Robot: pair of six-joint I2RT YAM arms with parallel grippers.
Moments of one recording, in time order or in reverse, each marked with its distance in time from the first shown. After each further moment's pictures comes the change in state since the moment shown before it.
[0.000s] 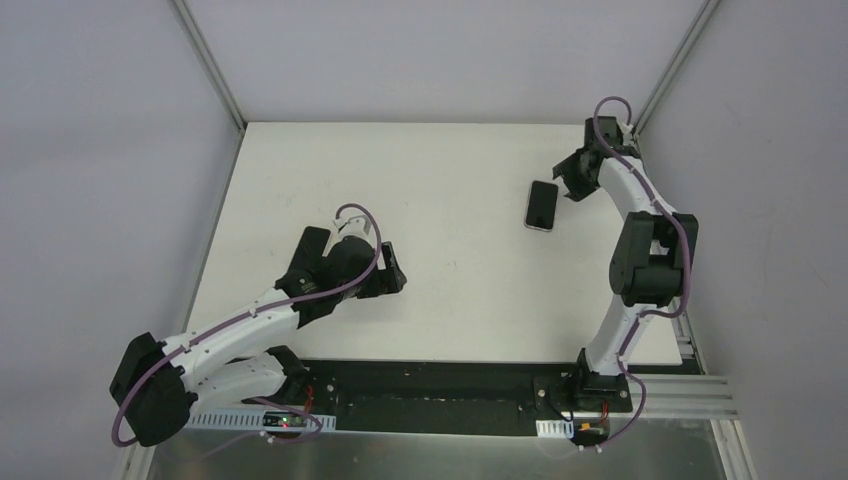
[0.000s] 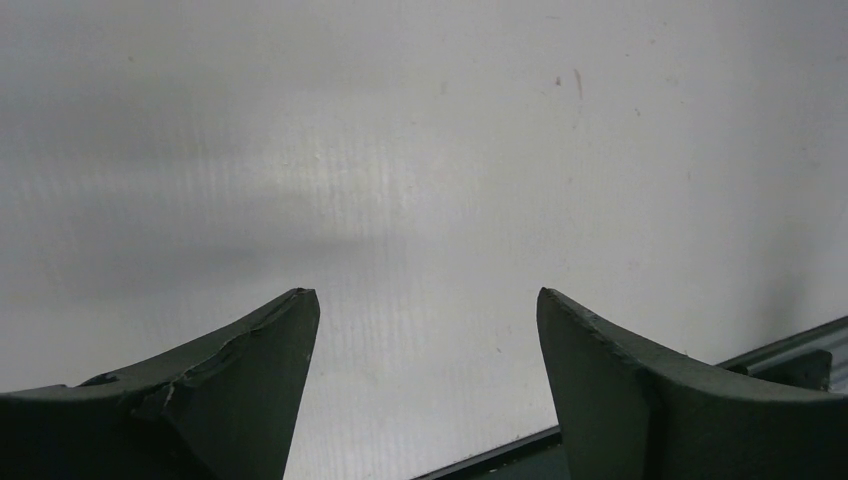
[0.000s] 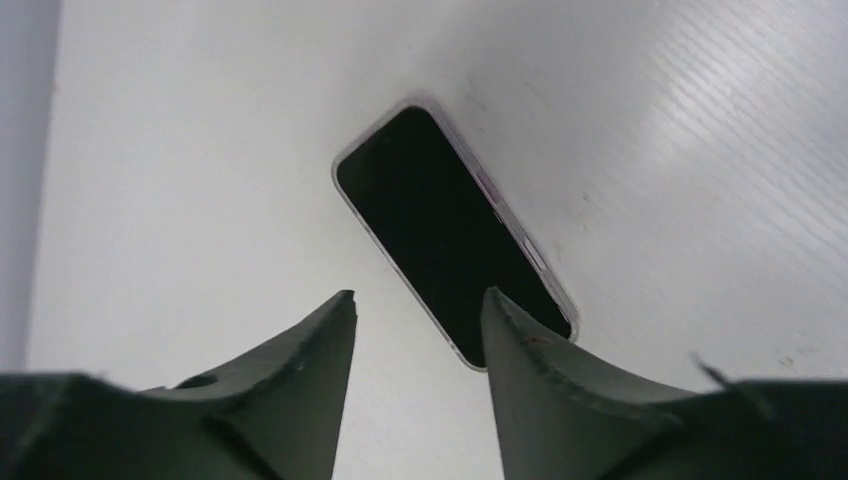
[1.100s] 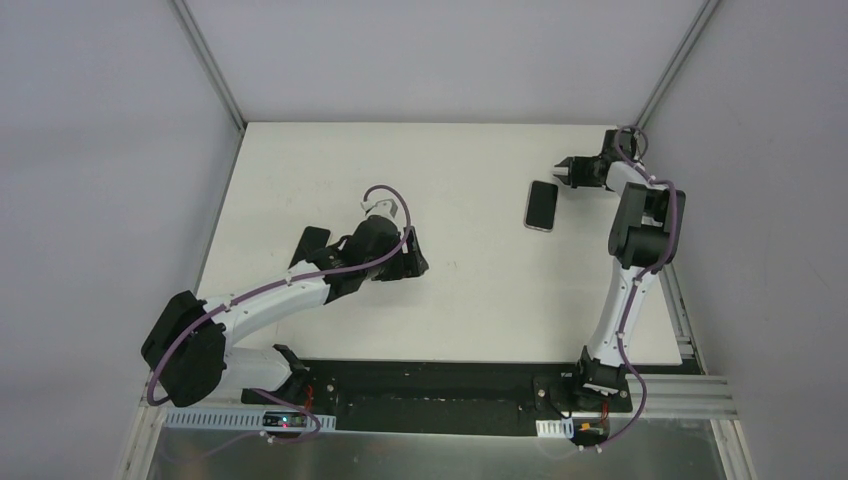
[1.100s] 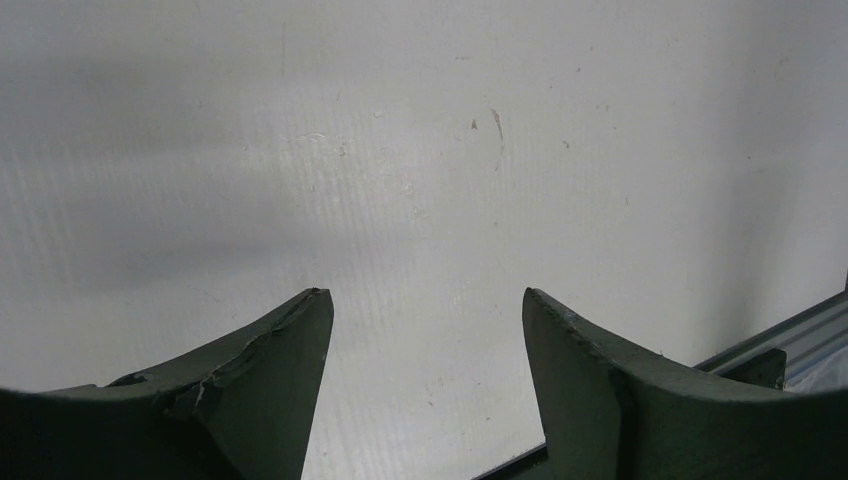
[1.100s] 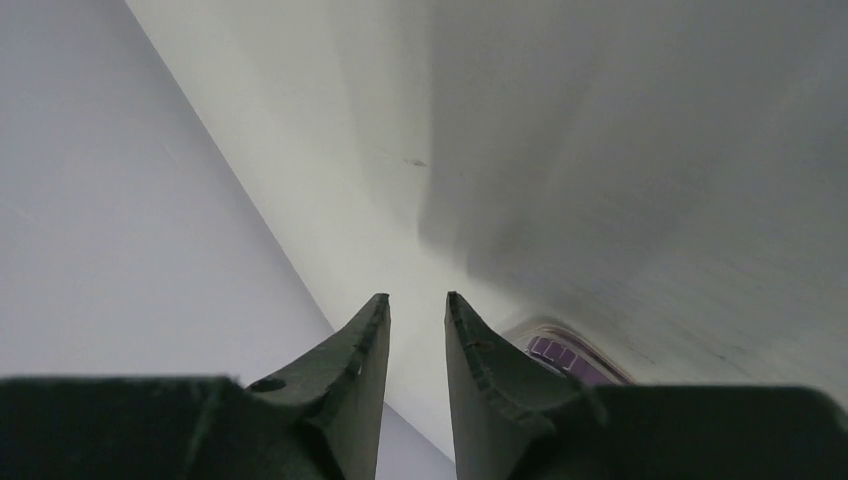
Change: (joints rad) left arm 0.000 0.282 0.164 0.138 0.098 0.019; right arm -0.193 0.402 0.168 0.351 -0.435 0.558
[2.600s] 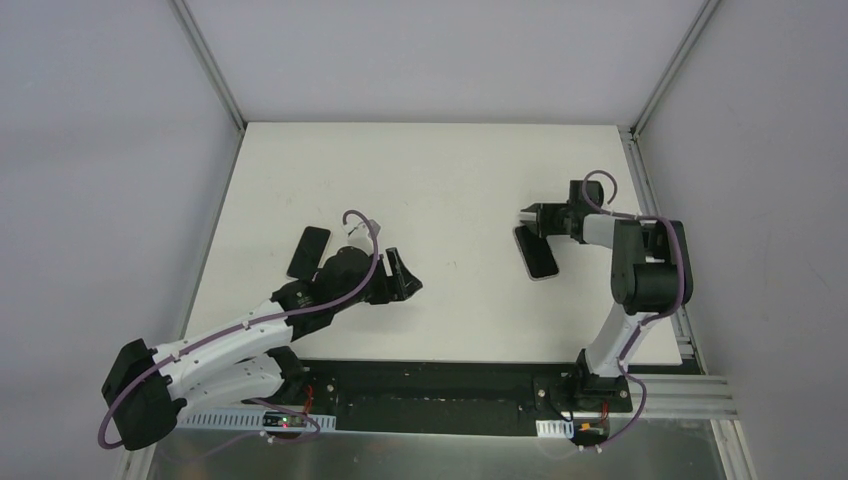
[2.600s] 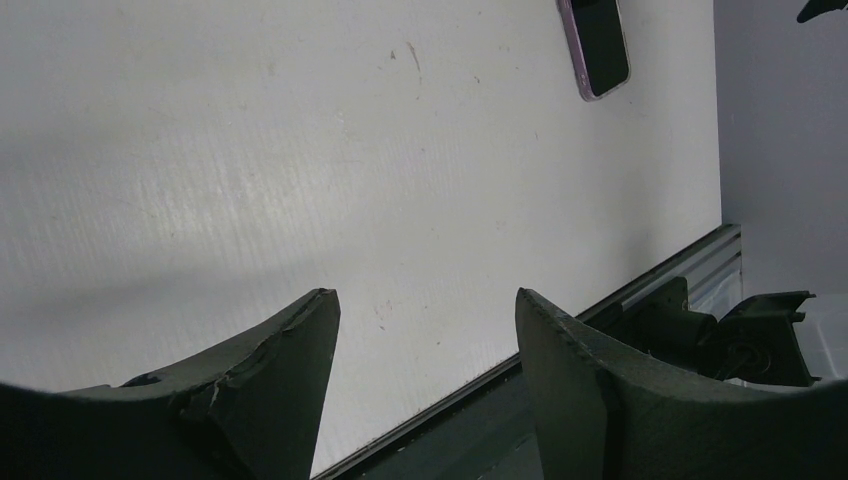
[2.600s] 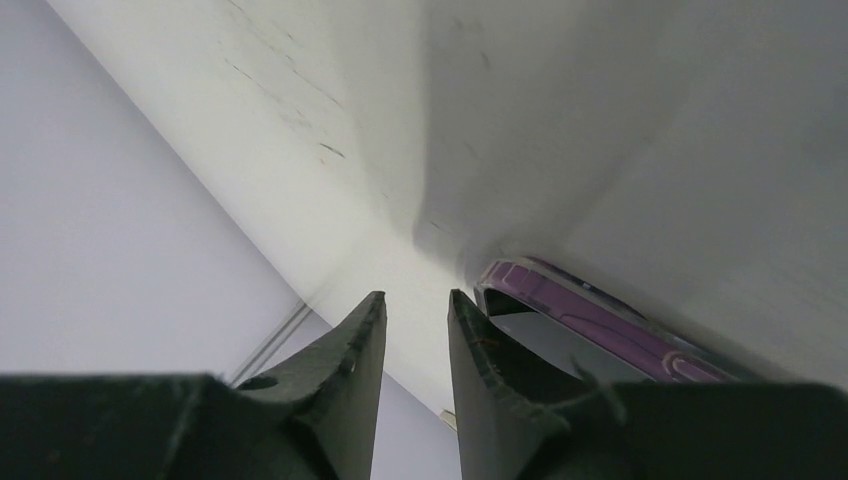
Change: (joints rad) left arm -0.086 -0.339 -0.213 0.054 0.019 -0.091; right arm 0.180 -0.440 -0.753 0.316 0.012 0.105
